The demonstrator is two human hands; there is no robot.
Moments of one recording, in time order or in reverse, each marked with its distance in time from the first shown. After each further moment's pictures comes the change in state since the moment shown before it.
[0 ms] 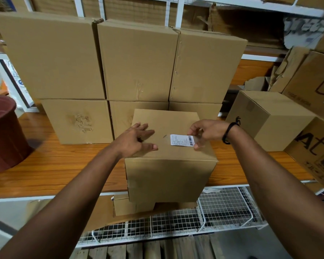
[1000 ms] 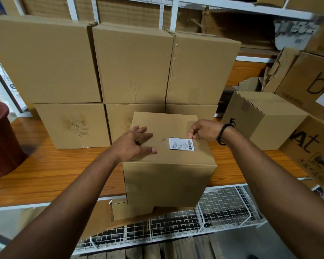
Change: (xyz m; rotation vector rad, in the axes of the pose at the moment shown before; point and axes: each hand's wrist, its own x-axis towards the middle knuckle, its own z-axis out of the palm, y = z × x) left_hand -0.001 0.000 -0.001 -0.014 0.016 0.030; right_hand 0.015 0.002 0.003 -0.047 0.132 0.039
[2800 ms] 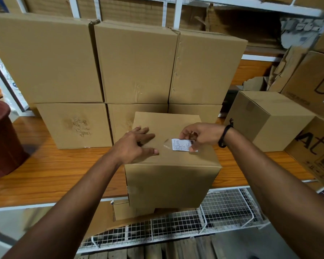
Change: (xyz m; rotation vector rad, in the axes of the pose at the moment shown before) left_hand 0.001 -0.003 0.001 -0.023 0.032 0.005; right_hand -0.003 -0.015 0.004 0.024 -0.158 -0.106
